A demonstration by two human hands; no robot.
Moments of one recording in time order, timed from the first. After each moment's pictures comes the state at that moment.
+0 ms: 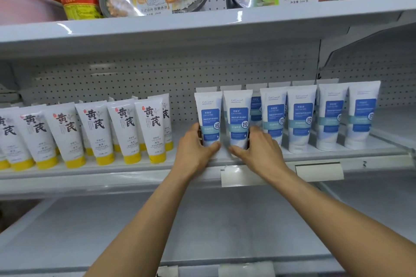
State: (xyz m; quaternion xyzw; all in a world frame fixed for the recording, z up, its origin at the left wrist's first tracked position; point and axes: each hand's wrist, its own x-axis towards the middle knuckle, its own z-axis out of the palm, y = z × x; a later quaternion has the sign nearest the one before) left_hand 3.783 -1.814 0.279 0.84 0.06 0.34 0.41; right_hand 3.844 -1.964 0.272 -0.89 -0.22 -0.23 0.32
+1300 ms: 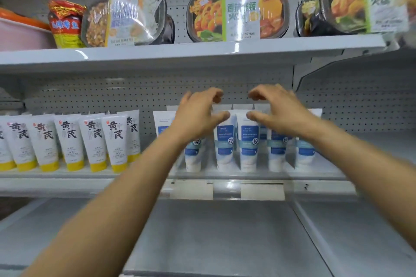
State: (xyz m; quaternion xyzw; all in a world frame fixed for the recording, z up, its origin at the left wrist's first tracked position) left_hand 3.801 -1.937 0.396 0.93 0.01 0.37 0.08; right_hand 3.881 -2.127 0.403 -0.84 -0.41 -0.30 0.21
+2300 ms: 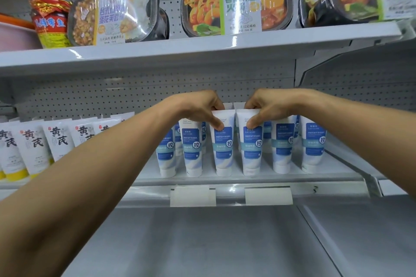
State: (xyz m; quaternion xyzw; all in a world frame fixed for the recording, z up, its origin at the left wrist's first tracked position) left_hand 3.844 -1.908 0.439 0.99 -0.06 0.07 0.07; right_hand 3.914 -2.101 0.438 -0.90 -0.42 -0.01 0.10
